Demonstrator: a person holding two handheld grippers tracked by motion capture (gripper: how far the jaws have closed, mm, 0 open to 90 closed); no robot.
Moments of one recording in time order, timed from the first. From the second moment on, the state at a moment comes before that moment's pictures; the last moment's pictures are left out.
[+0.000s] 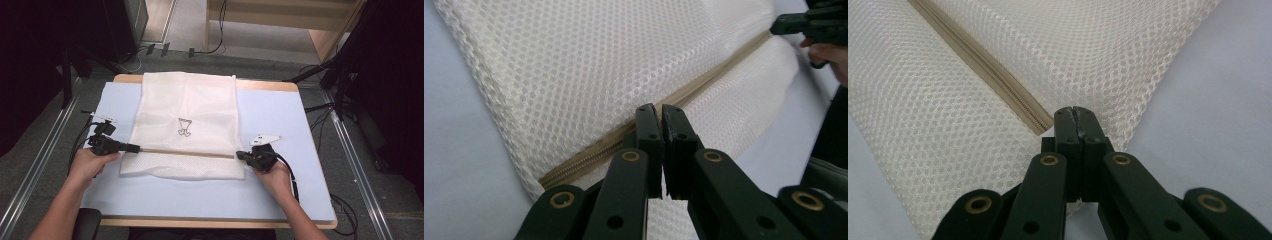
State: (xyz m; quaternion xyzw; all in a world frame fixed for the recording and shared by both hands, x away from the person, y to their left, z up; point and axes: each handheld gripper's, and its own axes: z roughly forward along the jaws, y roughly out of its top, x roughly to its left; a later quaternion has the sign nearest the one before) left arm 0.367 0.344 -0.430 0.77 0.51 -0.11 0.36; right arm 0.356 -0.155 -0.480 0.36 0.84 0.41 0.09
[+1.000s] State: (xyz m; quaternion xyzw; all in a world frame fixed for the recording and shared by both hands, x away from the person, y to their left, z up) left arm 0.347 0.388 -0.429 0.76 0.53 -0.02 0.38; right arm 0.368 -0.159 -0.472 0.37 0.84 0.41 0.02
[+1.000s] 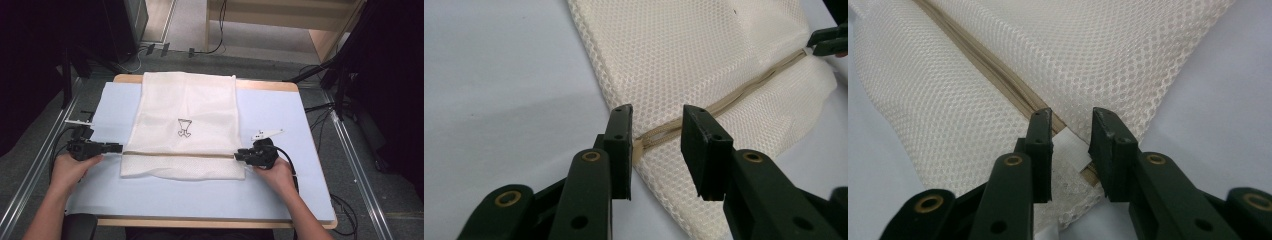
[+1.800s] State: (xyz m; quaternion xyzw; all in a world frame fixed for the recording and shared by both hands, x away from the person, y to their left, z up) left arm 0.345 0.398 -0.423 0.75 0.54 0.08 0.37; right arm 0.370 -0.213 -0.456 0.41 0.79 0.44 0.08
